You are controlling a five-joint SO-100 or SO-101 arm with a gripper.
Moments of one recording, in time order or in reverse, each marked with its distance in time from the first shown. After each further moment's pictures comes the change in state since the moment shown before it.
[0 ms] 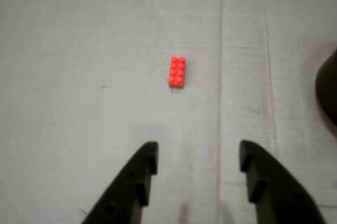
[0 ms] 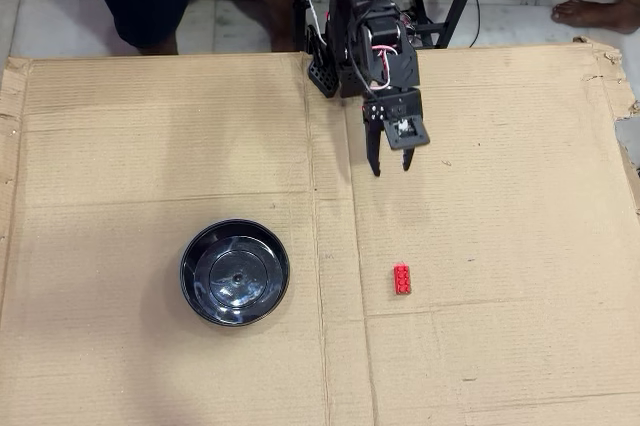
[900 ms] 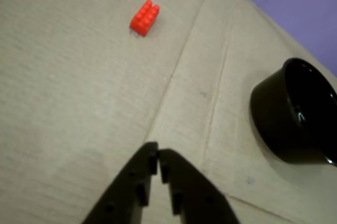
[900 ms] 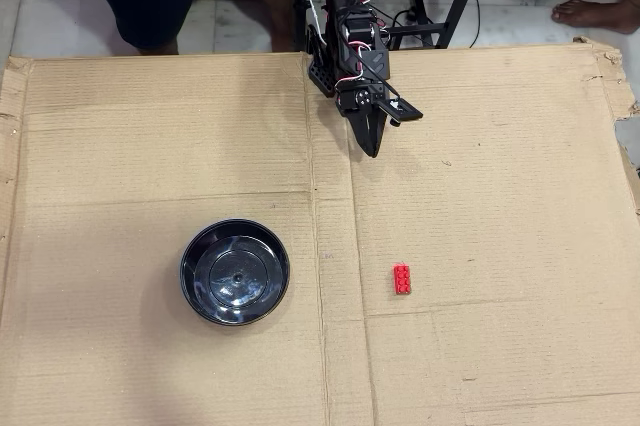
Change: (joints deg) arm 6.4 64.6 55.0 0.1 -38.4
